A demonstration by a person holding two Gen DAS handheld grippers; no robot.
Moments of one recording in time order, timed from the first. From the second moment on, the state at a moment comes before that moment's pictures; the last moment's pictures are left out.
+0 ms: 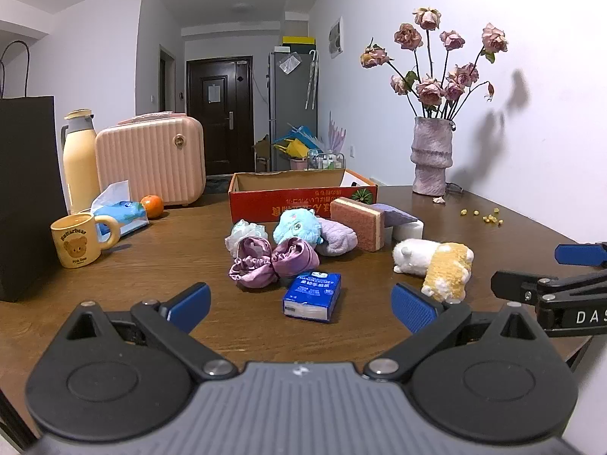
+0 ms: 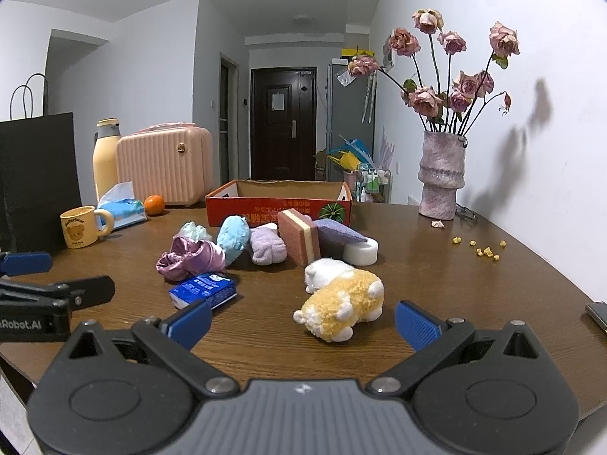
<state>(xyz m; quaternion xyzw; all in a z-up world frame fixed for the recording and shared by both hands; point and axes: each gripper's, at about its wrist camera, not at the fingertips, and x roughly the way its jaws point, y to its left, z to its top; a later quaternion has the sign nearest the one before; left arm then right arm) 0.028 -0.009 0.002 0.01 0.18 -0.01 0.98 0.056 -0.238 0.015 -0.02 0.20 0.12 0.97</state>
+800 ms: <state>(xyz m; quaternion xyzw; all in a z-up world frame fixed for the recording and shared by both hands) 0.092 -0.015 -0.016 0.01 0.22 -0.01 0.98 0.123 -0.242 -0.012 -0.02 0.24 0.11 0.96</state>
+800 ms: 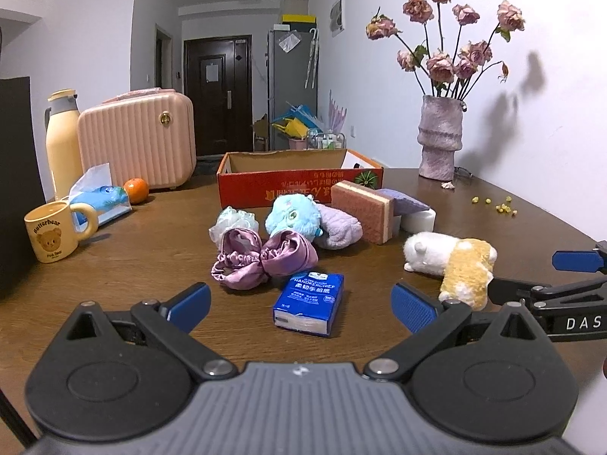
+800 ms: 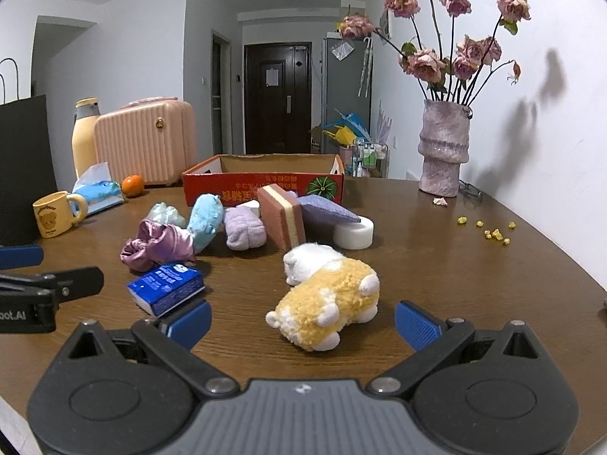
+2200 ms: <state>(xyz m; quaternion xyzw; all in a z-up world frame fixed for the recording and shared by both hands) 0.174 -0.033 -0.048 0.01 0.29 0.02 0.96 0.239 -0.254 -0.064 0.02 0.30 0.14 0.94</state>
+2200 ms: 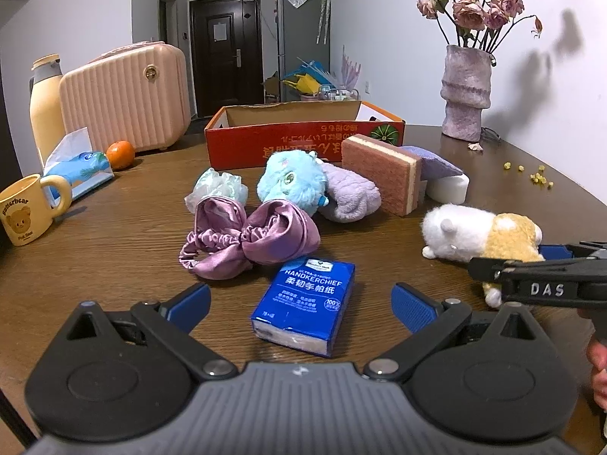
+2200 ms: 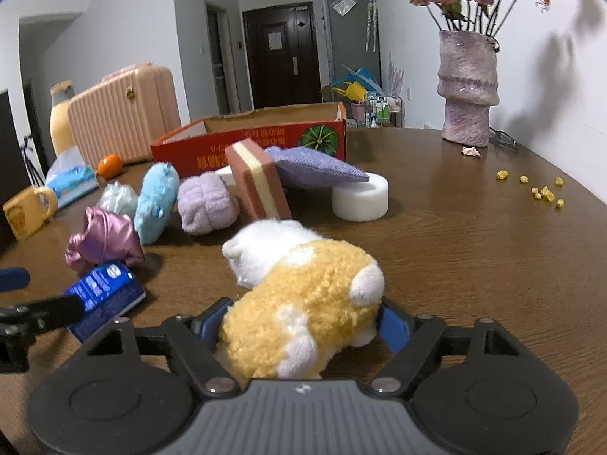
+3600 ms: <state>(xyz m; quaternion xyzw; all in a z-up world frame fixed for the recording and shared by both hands) 0.221 -0.030 -0.070 -0.01 0.34 -0.02 0.94 0.224 -0.273 -0.055 0.09 0.23 0.14 0.96</state>
